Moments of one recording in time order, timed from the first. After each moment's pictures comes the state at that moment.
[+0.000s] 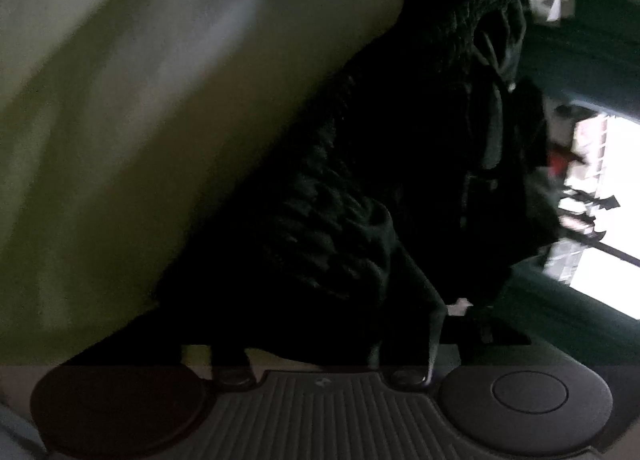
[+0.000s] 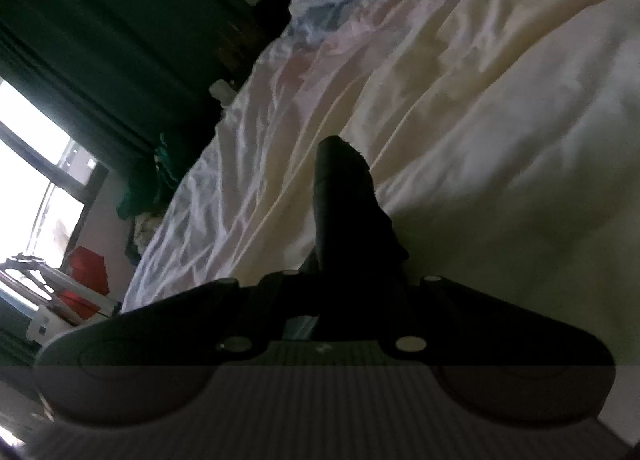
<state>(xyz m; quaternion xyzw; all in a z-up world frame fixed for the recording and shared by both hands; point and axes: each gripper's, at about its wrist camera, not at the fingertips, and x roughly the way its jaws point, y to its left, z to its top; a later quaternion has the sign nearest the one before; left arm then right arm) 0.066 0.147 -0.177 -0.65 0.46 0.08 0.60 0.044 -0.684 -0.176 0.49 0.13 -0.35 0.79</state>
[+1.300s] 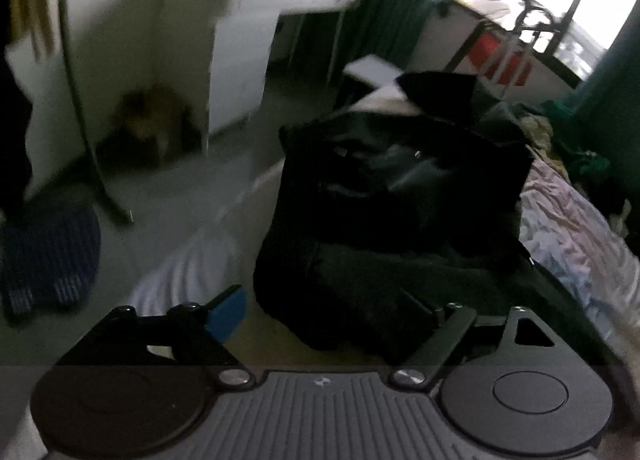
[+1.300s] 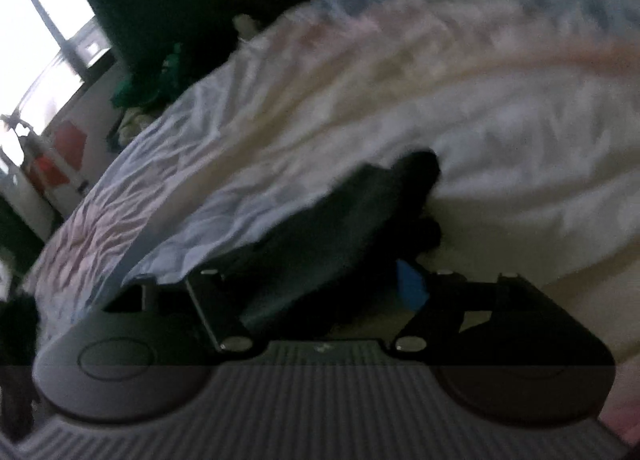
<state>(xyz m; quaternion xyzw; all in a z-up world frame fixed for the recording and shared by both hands) -0.025 0.163 0.027 -0.15 0.40 0.09 0.90 -0.066 -0.590 -0.116 0.33 0.26 -0.32 0.85</state>
